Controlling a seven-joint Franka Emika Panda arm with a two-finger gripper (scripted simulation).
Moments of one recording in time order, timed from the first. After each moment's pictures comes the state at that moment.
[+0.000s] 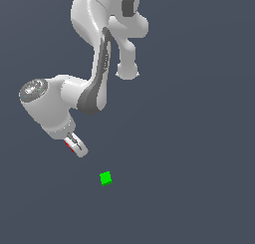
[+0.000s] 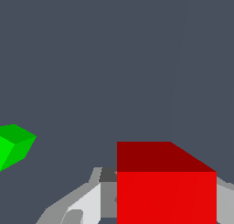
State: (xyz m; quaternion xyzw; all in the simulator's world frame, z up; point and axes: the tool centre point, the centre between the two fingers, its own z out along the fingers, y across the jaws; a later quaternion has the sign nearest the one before) arm 0.058 -0.224 0.119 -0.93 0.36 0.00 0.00
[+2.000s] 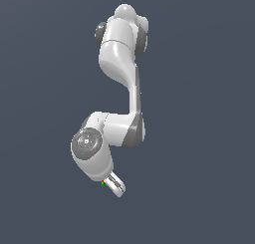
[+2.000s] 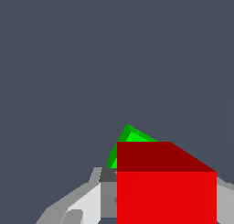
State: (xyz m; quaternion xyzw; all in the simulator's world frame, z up) arm 0.168 -0.090 0.060 -0.93 0.36 0.00 0.00
